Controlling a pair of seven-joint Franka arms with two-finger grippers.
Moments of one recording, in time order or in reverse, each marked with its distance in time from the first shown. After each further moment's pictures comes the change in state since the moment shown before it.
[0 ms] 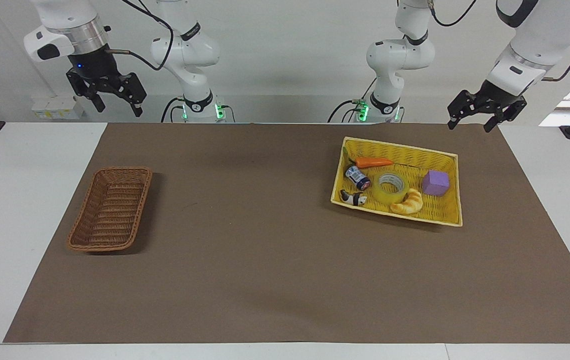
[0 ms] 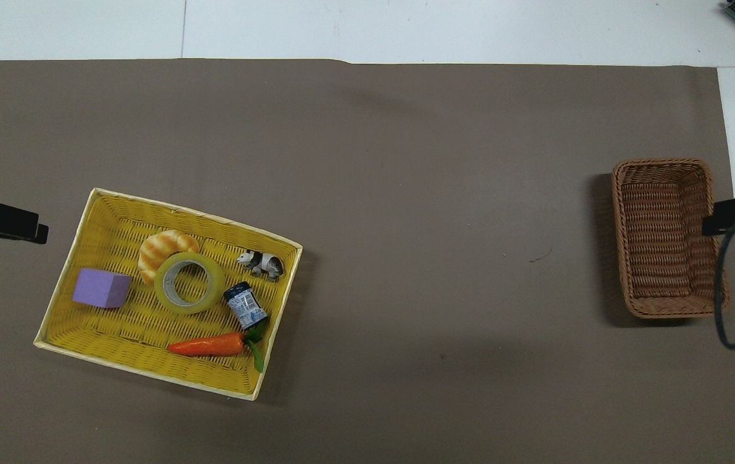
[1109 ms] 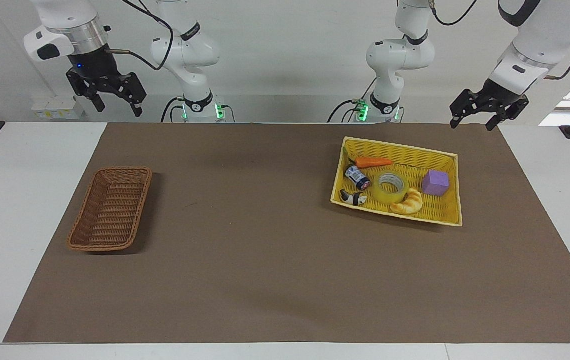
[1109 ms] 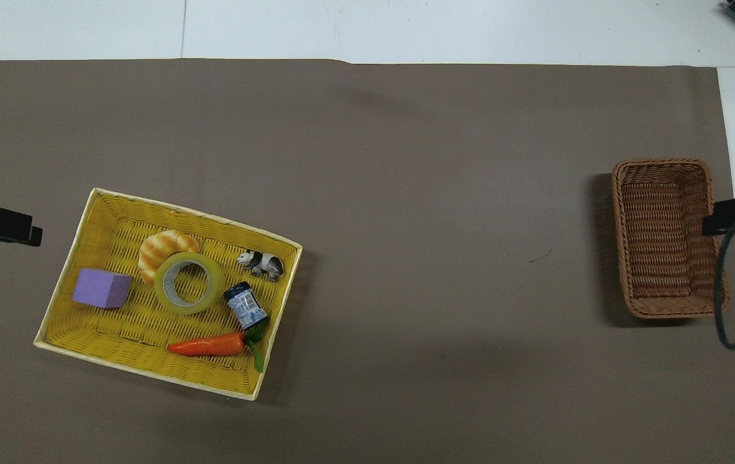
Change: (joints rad) left arm 0.001 -0.007 0.006 -0.006 0.004 -0.004 -0.001; right arm 0.000 0.000 0.000 0.000 0.000 0.000 0.000
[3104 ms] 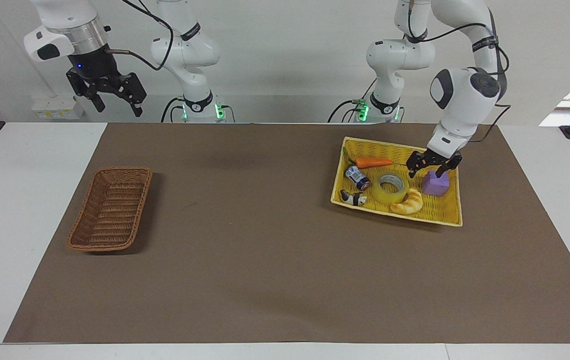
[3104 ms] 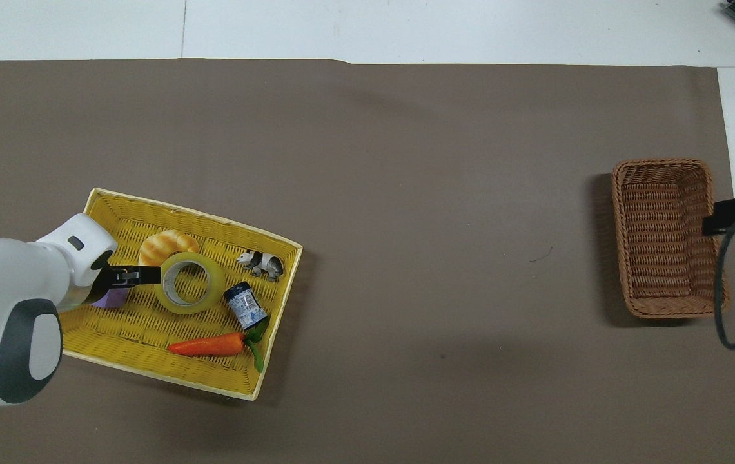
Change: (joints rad) left arm -0.063 -0.086 -0.012 -0.818 0.000 0.849 -0.122; right arm 0.000 0.000 0.000 0.000 0.000 0.000 0.000
